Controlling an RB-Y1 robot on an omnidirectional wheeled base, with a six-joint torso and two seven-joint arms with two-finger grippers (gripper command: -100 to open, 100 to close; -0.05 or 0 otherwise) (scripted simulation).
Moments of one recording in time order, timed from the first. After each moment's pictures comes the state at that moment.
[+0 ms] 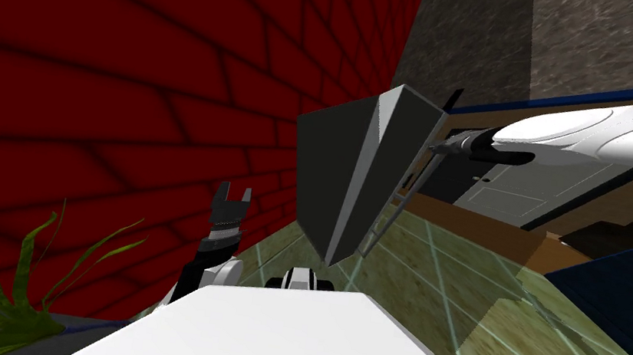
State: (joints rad) left arm 0.47 0.03 -0.05 -2.21 0.11 -0.60 0.00; right arm 0.60 -2.30 -0.33 -0.94 0.41 -0.13 -0.32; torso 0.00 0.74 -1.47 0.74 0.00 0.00
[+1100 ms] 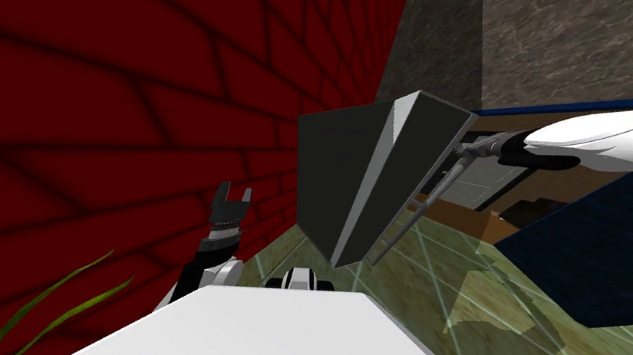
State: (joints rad) left arm 0.47 0.03 -0.05 -2.21 0.11 -0.60 0.00; right arm 0.64 -2.27 -0.26 -0.79 0.39 -0.17 -0.33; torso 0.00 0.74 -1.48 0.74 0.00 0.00
